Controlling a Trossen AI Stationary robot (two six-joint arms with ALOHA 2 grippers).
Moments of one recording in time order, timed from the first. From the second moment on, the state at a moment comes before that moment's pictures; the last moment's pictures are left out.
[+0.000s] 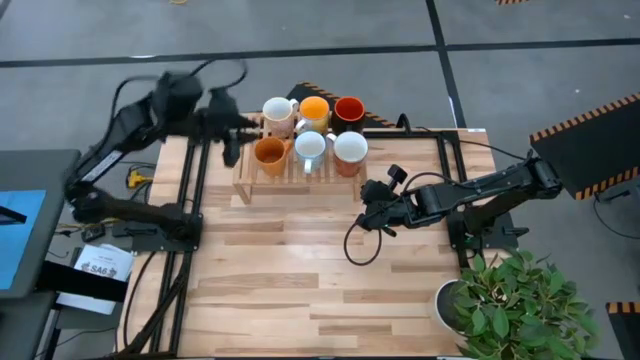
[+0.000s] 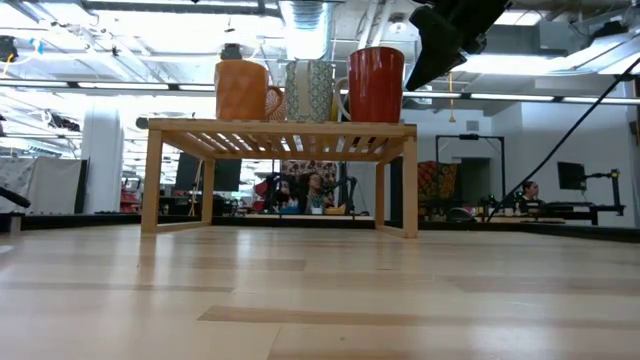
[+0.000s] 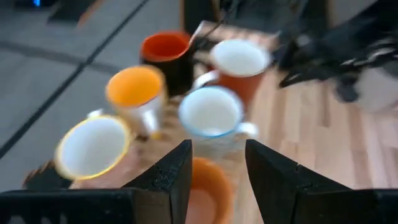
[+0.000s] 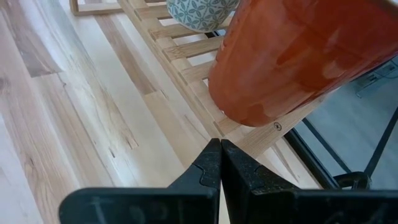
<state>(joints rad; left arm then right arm) 0.53 1.20 1.67 -0.94 0.14 0.10 0.19 1.40 1.11 -0.65 0.84 0.38</state>
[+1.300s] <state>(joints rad) -0.11 0.28 0.30 0.02 -0.05 0.15 0.21 1.39 1.11 -0.62 0.83 0.37</state>
